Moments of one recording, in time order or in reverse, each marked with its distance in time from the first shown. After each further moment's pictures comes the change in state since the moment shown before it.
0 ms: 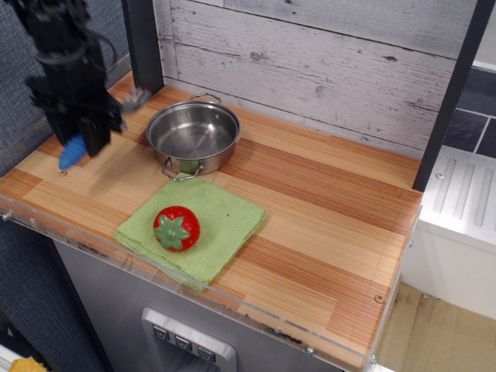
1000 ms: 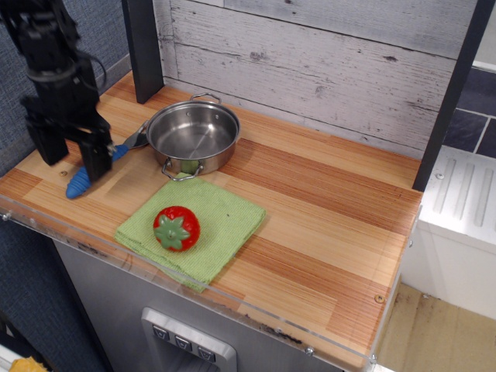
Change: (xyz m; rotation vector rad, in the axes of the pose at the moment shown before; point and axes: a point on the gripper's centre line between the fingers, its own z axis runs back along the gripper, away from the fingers) arm -0.014 -0.002 -0.043 -0.067 0.122 -0.100
